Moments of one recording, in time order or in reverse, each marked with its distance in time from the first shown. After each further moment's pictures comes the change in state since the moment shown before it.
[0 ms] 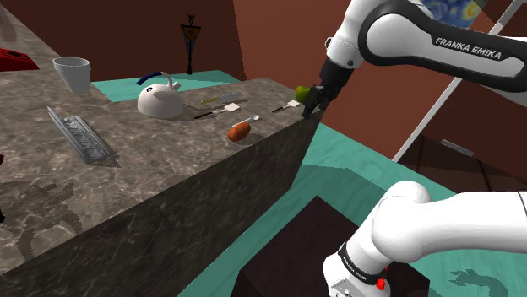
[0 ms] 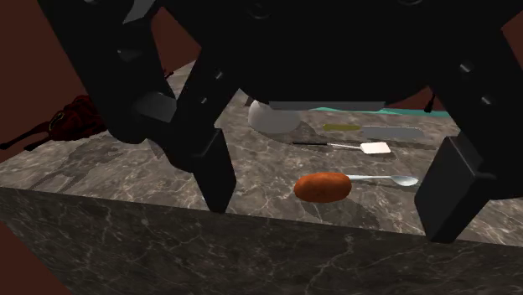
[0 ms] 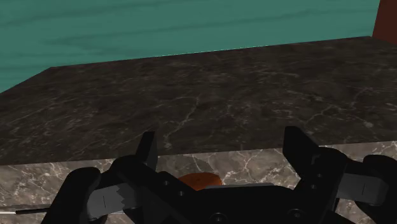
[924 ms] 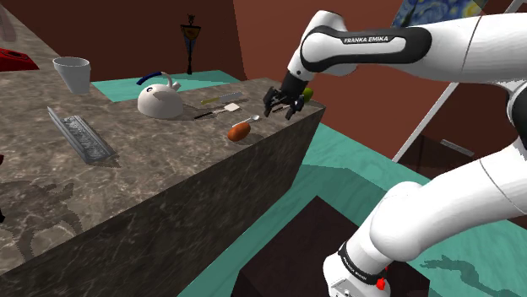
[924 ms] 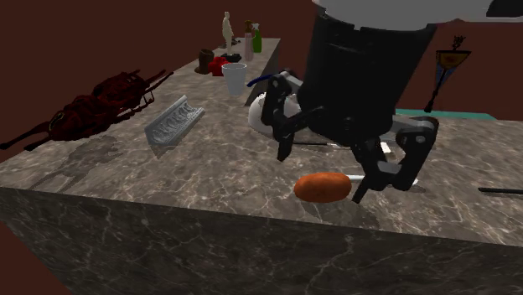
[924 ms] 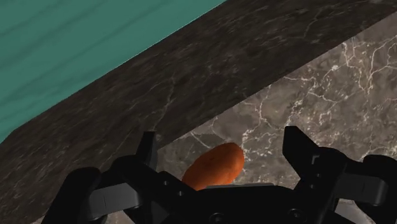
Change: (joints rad) arm -0.044 0.415 -0.074 0.083 0.197 0.338 0.239
